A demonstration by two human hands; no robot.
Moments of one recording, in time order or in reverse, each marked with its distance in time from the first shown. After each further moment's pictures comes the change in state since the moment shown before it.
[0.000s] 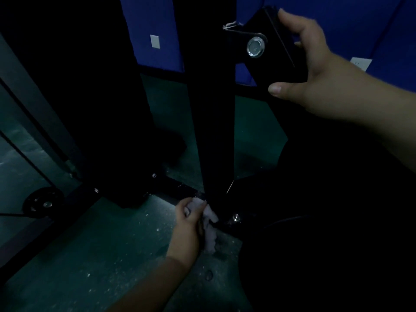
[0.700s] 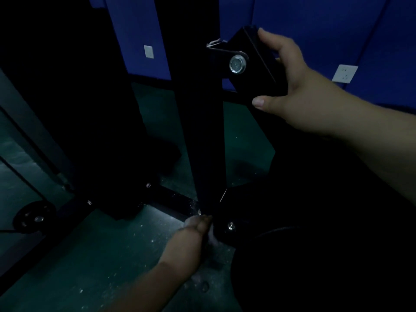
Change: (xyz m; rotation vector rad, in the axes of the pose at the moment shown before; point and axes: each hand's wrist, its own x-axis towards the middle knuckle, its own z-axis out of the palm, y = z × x) left_hand 0.004 0.033 -0.008 0.597 -0.329 0.214; right_hand 0.000 -0.001 -0.001 0.106 0.006 0.014
